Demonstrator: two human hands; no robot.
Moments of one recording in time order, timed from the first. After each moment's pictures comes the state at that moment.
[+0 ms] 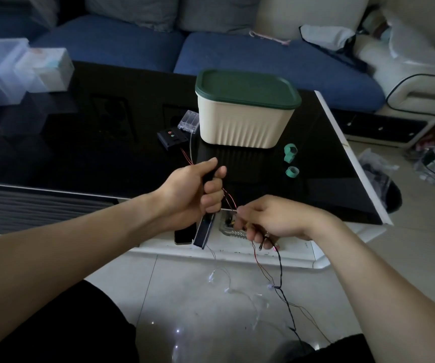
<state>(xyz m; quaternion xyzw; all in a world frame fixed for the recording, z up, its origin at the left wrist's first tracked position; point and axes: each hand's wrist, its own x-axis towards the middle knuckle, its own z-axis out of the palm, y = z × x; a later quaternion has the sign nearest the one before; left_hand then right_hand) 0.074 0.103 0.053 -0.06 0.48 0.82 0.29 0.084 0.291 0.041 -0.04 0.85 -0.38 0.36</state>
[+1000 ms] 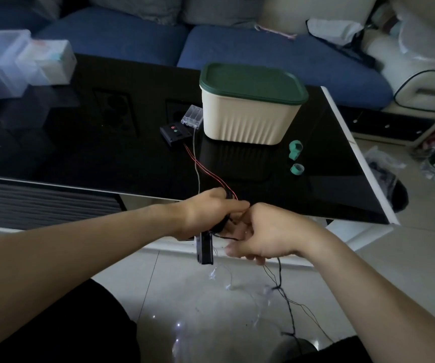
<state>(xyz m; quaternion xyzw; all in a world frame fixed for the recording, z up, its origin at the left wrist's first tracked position) 0.084 0.112 0.027 0.04 0.74 0.58 0.32 0.110 0.264 0.058 -0.10 0.90 -0.23 0.35</state>
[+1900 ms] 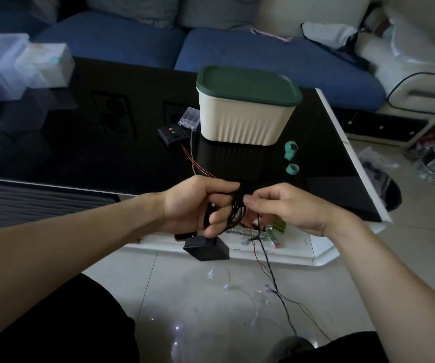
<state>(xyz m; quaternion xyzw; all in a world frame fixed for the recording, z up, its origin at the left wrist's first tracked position) 0.084 0.097 0.047 0.04 0.56 0.69 0.46 0.087 0.310 0.051 -0.09 0.80 -0.51 0.31</state>
